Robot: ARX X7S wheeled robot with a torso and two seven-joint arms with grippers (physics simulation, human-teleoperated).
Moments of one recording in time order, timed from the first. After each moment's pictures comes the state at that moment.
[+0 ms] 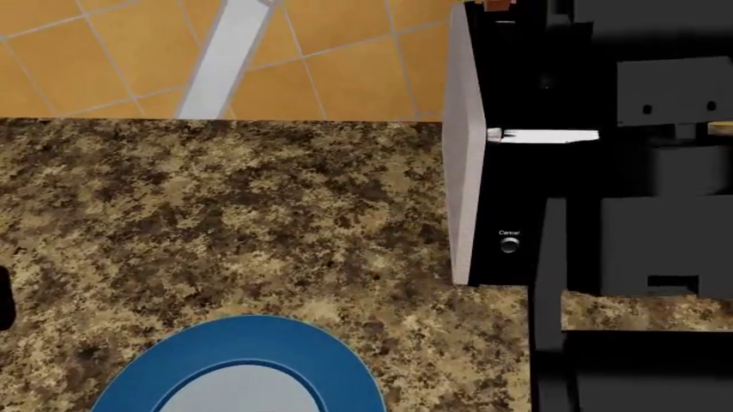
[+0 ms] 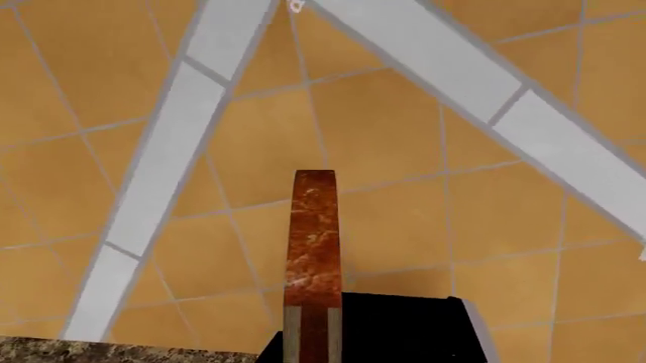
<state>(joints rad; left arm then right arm) -0.33 -0.47 -0.04 0.70 -0.14 -0.82 -0.13 1.67 0.08 -0.14 0.64 0.16 1.14 0.00</state>
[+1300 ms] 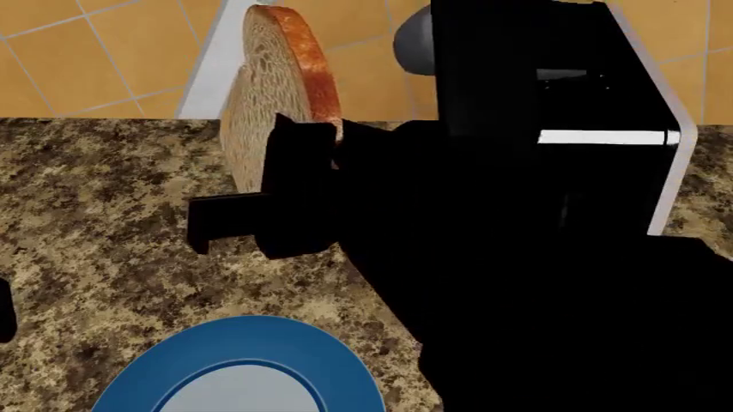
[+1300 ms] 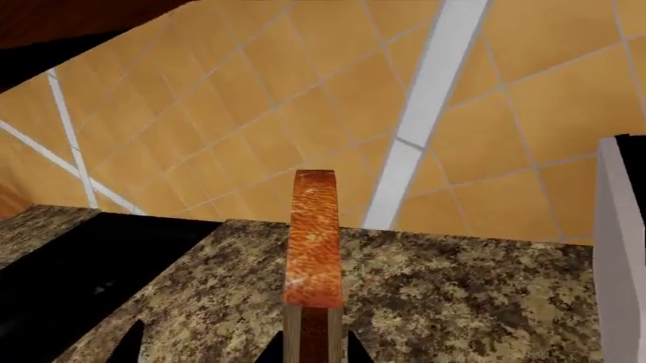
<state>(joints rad) -0.29 -0.48 -0.04 0.70 -0.14 -0.78 -0.14 1.09 0.20 0.00 -0.33 1.94 1.30 1.20</state>
